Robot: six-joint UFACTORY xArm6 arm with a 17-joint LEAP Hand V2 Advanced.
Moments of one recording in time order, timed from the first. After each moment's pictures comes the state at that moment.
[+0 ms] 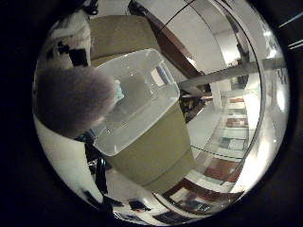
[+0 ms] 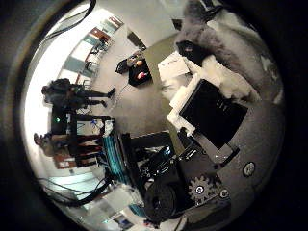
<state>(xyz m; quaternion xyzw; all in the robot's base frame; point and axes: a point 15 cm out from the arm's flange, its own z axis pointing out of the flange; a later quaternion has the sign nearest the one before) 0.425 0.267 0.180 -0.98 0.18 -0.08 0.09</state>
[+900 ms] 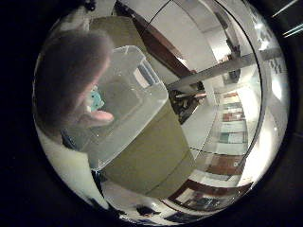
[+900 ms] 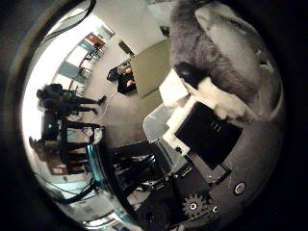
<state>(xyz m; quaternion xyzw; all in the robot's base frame) 0.485 0.240 0.167 -0.97 0.21 -0.12 0.10</state>
